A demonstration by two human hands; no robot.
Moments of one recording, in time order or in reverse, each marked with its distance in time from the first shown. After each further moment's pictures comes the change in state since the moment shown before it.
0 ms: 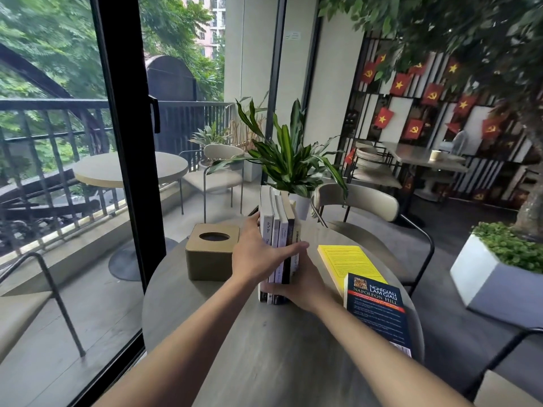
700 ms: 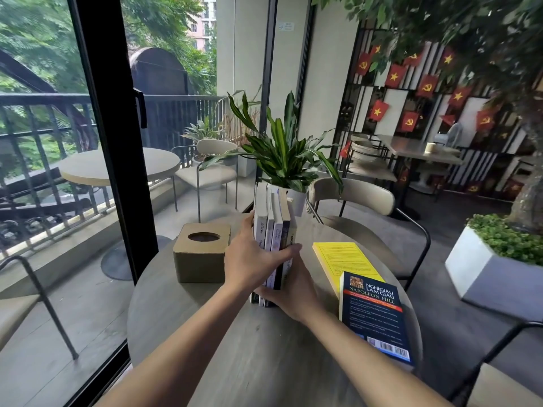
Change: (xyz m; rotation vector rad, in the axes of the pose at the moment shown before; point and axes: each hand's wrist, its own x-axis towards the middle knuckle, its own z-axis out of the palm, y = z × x) left_hand -0.001 -0.009 0.011 0.046 0.065 0.092; right_hand -0.003 0.013 0.014 0.004 0.072 -0.016
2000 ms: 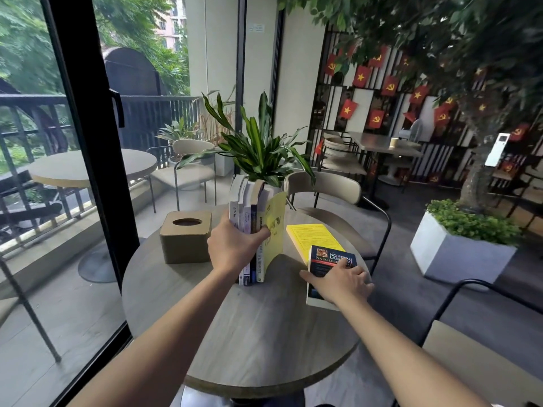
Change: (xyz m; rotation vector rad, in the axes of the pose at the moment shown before) left_hand -0.041 0.037 -0.015 0.076 0.038 -0.156; right_hand -0.083 0.016 -0.101 -0.775 0.085 0.755
